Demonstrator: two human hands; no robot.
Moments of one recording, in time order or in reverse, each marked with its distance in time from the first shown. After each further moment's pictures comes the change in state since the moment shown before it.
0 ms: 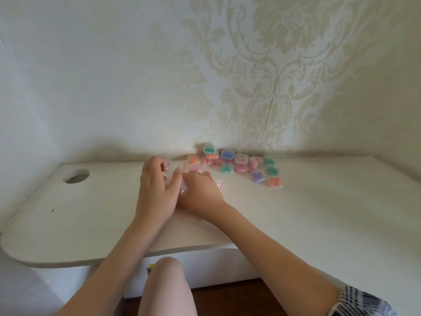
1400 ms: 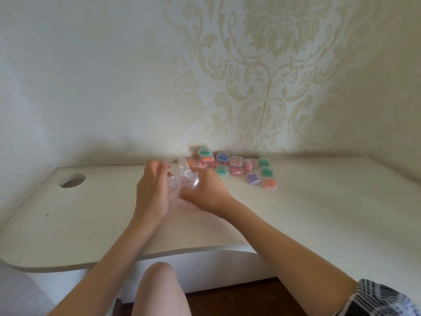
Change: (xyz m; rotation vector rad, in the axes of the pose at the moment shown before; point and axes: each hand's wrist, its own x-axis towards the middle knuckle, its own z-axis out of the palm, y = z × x) left_hand 0.003 0.013 0.003 -0.303 -0.023 -0.224; right_hand -0.010 0.013 -0.025 0.343 0.068 0.069
